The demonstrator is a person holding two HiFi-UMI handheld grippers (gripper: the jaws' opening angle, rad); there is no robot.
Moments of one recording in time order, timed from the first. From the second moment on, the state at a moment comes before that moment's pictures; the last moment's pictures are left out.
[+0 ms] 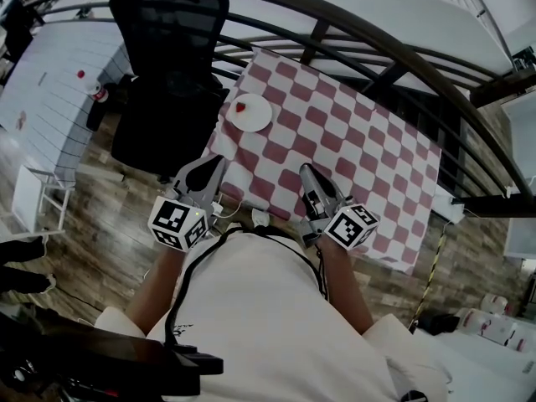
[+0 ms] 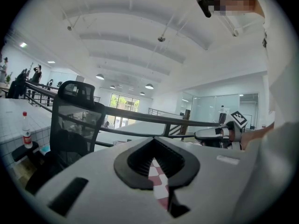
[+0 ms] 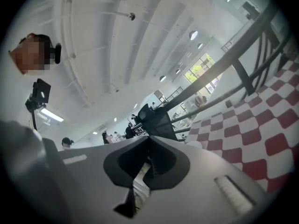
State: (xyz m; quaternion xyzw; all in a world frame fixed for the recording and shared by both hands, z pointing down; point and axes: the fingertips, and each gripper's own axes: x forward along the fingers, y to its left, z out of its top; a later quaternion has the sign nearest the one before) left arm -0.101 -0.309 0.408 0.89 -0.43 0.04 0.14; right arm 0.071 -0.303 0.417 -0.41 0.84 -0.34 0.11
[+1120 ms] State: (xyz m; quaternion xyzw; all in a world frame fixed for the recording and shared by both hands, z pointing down) left arm -0.107 -0.333 0.415 0.88 -0.44 0.03 0.15; right arm 0.046 -0.311 0.410 -0.37 0.89 -0.27 0.05
